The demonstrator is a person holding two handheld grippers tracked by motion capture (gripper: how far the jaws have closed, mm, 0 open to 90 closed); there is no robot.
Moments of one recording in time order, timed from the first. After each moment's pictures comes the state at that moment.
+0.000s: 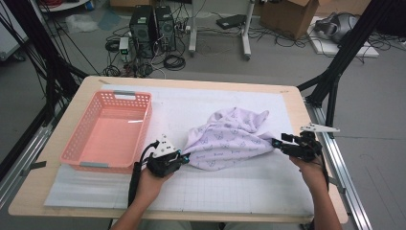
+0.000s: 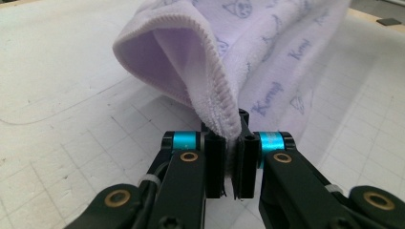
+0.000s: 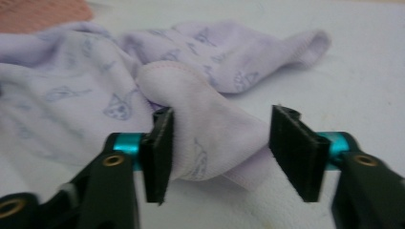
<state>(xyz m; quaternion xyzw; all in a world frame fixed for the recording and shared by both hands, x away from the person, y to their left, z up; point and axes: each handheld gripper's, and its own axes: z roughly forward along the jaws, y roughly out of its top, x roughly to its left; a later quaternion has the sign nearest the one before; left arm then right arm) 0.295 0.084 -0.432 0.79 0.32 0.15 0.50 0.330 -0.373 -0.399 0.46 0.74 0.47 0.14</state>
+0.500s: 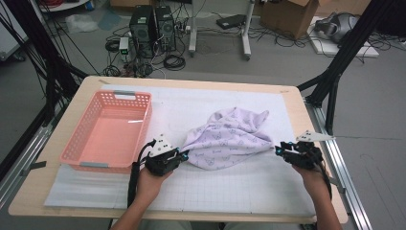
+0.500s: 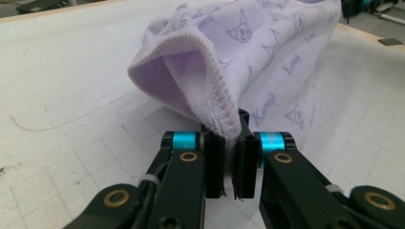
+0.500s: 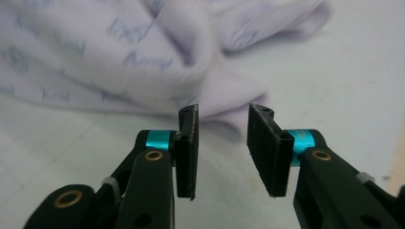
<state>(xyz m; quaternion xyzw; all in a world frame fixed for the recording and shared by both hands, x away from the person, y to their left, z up) 0.295 0.089 -0.429 0.77 0.33 0.16 0.52 0.313 -0.366 -0.414 0.42 0.79 0.39 0.19</state>
